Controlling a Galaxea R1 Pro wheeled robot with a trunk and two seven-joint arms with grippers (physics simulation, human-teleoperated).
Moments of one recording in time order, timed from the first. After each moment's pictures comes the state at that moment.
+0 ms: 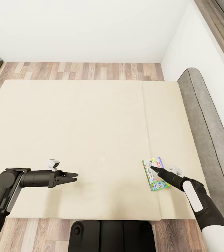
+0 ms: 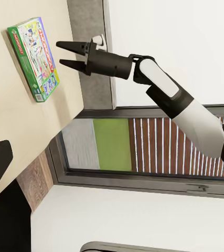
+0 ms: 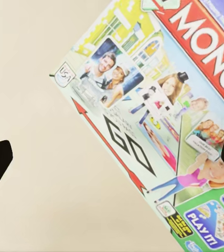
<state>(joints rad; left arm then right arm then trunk) -0.52 0.31 0.07 -1.43 0.10 1.02 -1.57 -0.55 -0.16 -0.15 -1.05 -0.63 0.64 0.17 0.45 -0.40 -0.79</state>
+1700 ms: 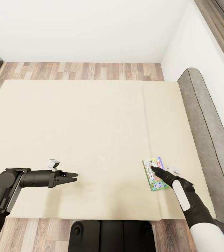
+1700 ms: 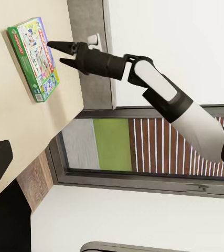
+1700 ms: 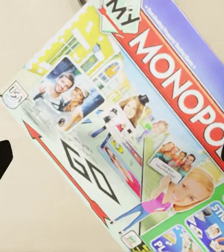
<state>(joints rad) -0.52 0.31 0.07 -1.43 0.10 1.02 -1.57 -0.57 -0.07 -0.14 -1.04 -0.50 0.50 -0.04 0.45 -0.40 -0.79</state>
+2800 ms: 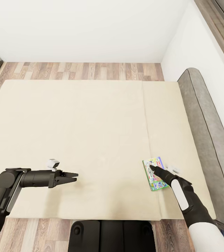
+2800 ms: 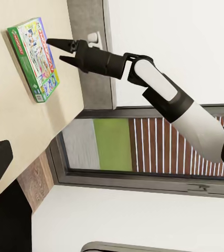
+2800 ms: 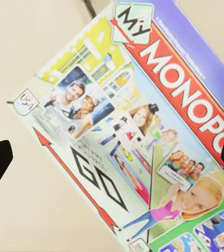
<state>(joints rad) -0.52 0.31 0.07 -1.43 0.10 1.02 -1.57 -0.57 -0.06 -0.14 -1.04 -0.48 0.49 -0.04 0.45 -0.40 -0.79</state>
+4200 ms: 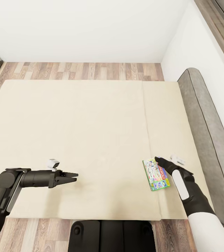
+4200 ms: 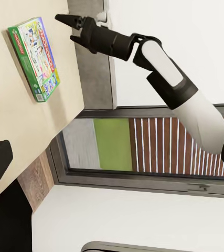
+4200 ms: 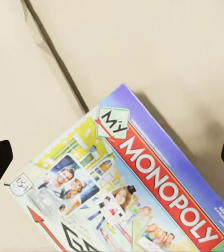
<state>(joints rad) -0.52 0.31 0.07 -1.43 0.10 1.02 -1.57 -0.64 -0.07 -0.14 -1.08 -0.46 0.49 -0.18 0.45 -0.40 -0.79</state>
